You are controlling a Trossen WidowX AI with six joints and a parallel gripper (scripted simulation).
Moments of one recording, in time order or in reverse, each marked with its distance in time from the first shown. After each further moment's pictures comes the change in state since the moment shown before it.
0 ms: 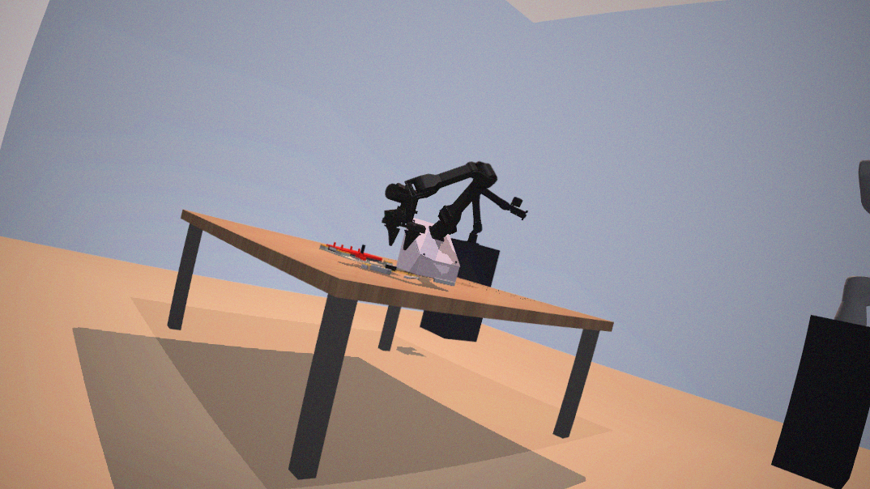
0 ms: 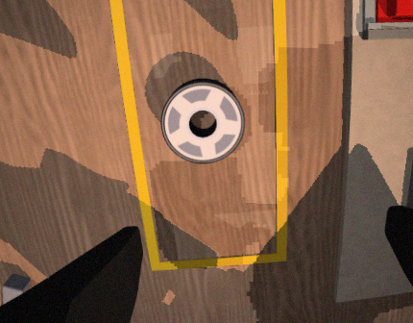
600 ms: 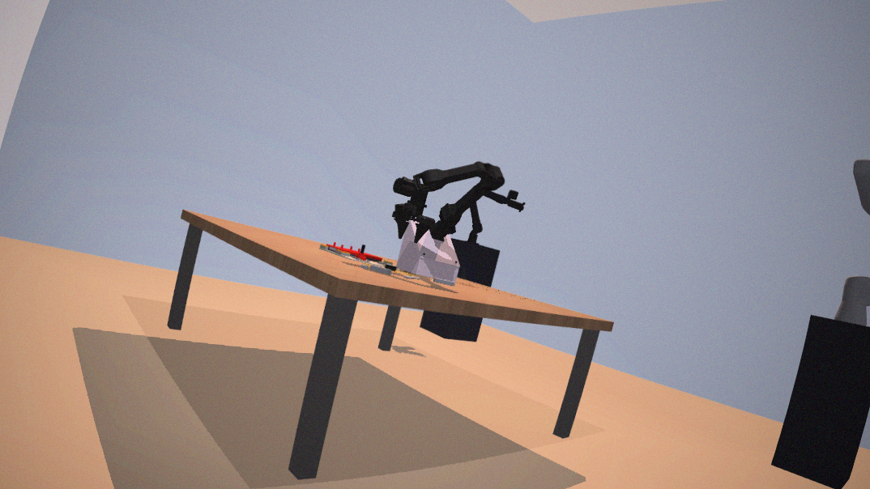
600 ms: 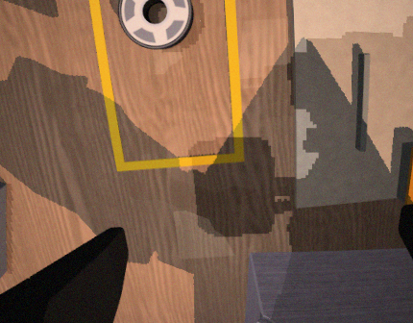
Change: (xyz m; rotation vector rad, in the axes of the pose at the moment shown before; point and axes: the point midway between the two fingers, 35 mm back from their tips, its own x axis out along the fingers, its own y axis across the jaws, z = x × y) arm -0.033 -0.023 -0.057 0.008 0.002 0.006
